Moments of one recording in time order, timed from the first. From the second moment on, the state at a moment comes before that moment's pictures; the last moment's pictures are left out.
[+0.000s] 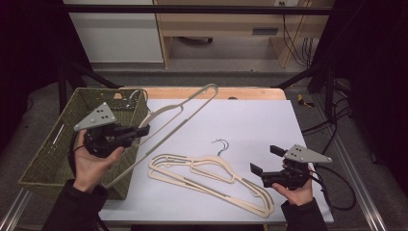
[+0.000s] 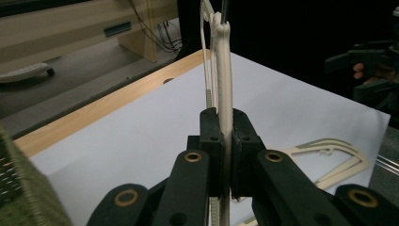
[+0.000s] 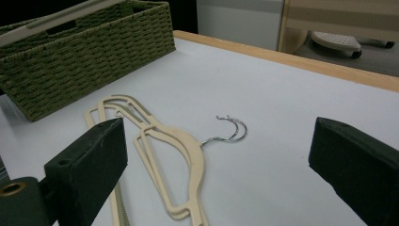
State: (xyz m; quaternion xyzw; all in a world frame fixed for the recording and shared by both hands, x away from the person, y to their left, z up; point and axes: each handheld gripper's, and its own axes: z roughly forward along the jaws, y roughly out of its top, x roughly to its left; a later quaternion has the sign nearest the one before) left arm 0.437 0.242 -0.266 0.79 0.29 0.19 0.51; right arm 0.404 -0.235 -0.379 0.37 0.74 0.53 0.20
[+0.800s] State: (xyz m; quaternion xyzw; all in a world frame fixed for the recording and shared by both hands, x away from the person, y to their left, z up) left arm 0.477 0.360 -0.268 0.79 0.35 0.25 0.44; right arm 0.407 -0.235 -0.383 0.37 0.74 0.52 0.20
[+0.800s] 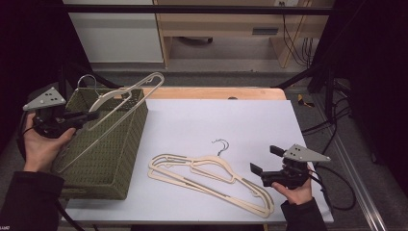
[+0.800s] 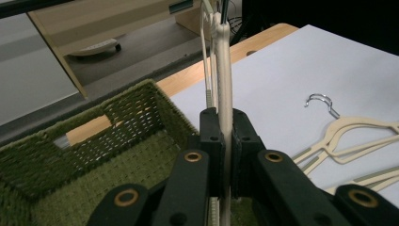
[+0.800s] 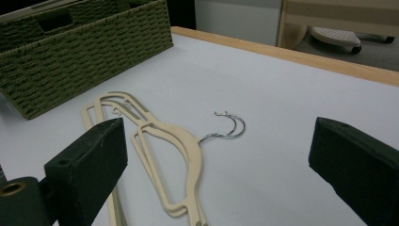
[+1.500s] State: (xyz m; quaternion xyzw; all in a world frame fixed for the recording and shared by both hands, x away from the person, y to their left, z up) left arm 0.483 0.416 -0.305 0.79 0.39 0.27 0.39; right arm 0.408 -0.234 -0.384 0.38 0.74 0.52 0.19
